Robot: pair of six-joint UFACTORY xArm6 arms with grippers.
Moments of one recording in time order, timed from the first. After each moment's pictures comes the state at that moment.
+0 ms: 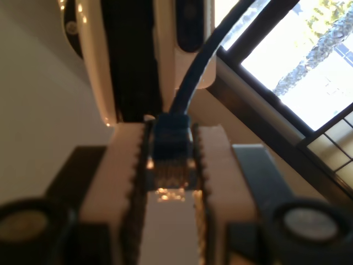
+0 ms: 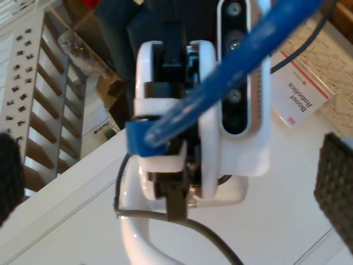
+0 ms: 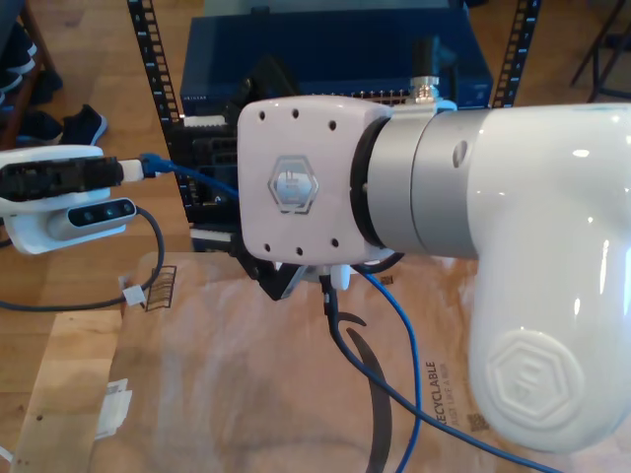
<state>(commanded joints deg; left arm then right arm) 30.7 3.5 -59.7 -78.3 138.0 -96.3 50.5 -36.8 -39.3 28.7 10.7 92.1</state>
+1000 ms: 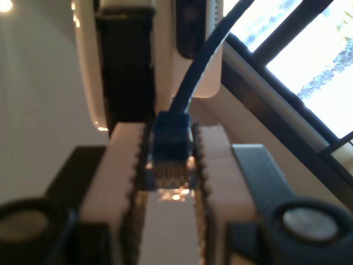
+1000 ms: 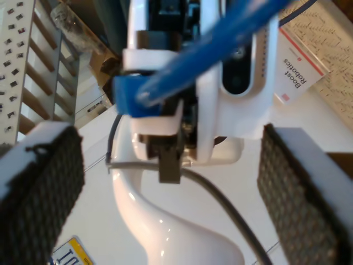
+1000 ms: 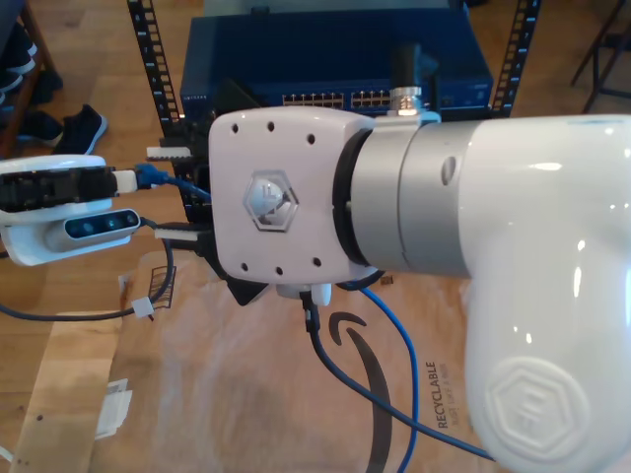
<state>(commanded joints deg) 30.4 2.9 -58.3 -78.0 141.7 -96.7 54.1 -37.5 -39.5 28.4 10.1 92.4</state>
